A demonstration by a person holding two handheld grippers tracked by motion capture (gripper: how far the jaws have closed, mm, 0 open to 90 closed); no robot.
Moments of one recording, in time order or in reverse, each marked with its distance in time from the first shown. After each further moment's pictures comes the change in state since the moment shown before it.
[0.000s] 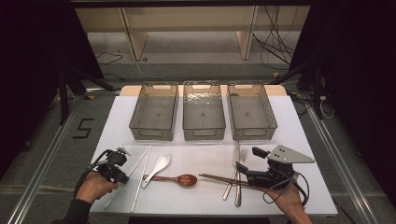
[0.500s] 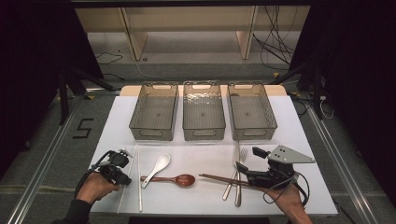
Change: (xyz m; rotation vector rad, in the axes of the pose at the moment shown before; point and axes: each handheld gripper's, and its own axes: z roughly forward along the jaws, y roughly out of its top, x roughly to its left) left arm -0.008 -0.001 0.001 0.003 0.016 0.051; right arm 0.000 0.000 -0.001 -0.004 0.000 0.002
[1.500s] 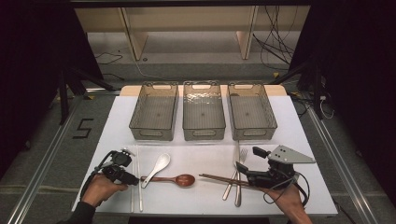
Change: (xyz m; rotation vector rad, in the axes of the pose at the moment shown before) left arm -0.009 0.003 0.002 -0.064 -0.006 -0.049; right arm 0.000 0.000 0.000 -0.008 0.002 0.000
